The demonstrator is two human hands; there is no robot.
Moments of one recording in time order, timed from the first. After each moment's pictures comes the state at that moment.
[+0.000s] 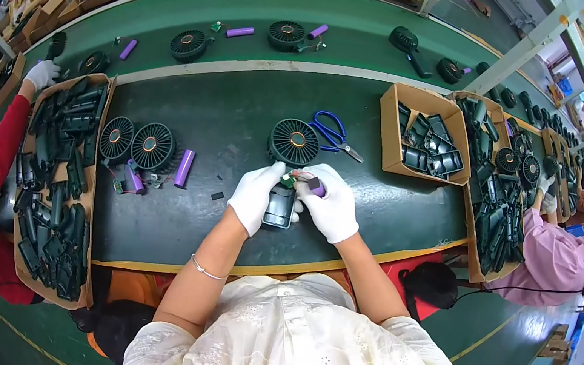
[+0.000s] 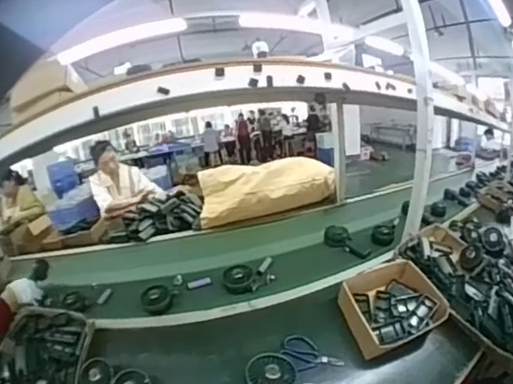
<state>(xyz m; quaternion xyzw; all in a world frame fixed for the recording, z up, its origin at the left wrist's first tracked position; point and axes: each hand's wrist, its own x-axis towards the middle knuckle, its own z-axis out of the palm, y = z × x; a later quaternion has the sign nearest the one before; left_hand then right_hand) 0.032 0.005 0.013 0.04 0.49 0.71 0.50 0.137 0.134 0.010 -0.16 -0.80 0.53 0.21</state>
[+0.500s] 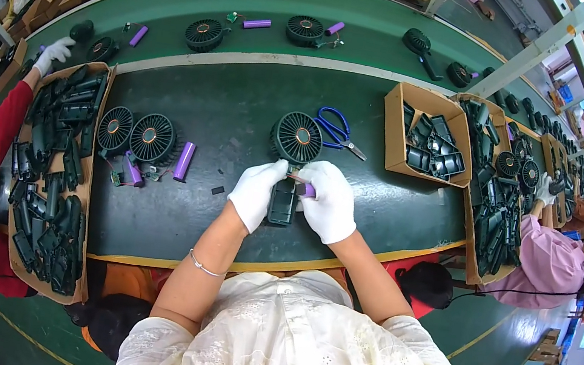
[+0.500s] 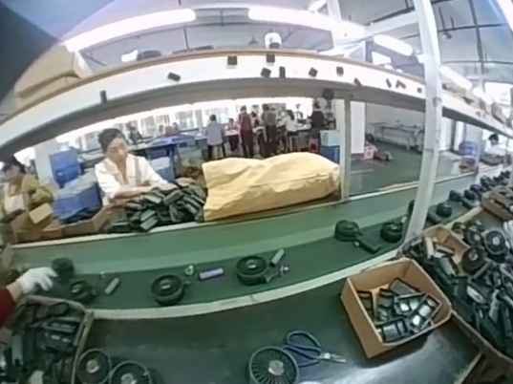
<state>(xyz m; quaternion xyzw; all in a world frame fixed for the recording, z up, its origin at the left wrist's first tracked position) 0.027 0.005 -0.017 0.05 0.45 0.75 0.47 0.130 0.133 0.002 -0.04 -0.90 0.29 0.31</state>
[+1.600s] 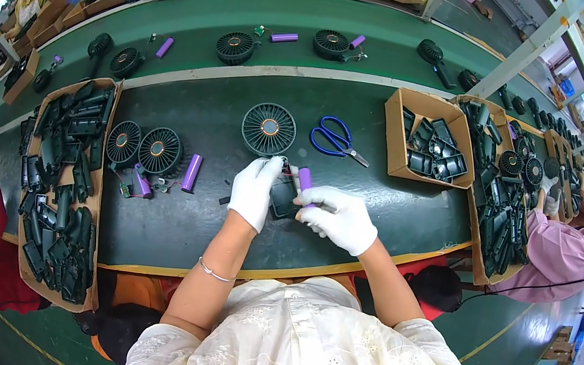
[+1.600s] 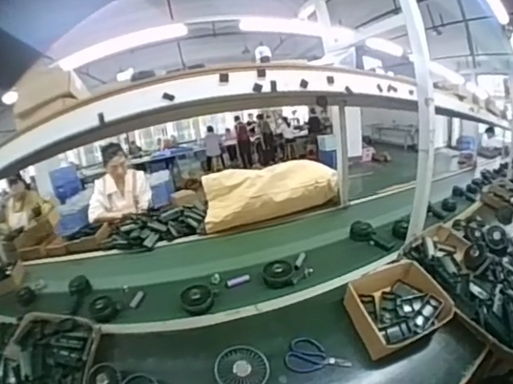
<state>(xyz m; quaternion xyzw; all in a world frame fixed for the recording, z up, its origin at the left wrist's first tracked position) 0.016 0.002 -0.015 0.13 0.66 0.68 0.28 0.154 0.129 0.057 -0.20 -0.75 0.63 -0.01</state>
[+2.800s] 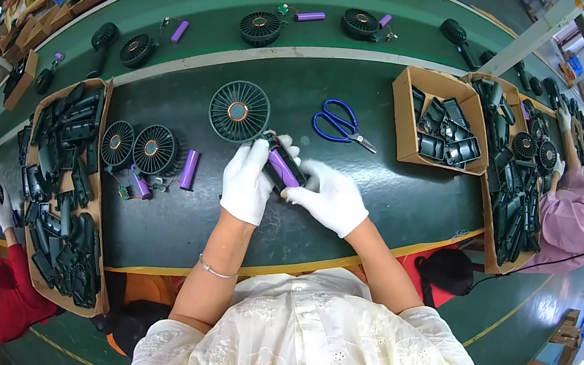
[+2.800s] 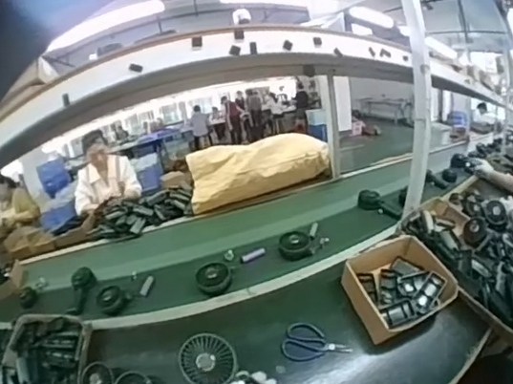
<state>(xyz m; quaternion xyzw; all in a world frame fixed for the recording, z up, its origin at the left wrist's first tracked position) 0.015 0.009 0.001 0.06 0.37 0.86 0.35 0.121 0.133 0.026 -0.22 -0.85 0.47 0.00</state>
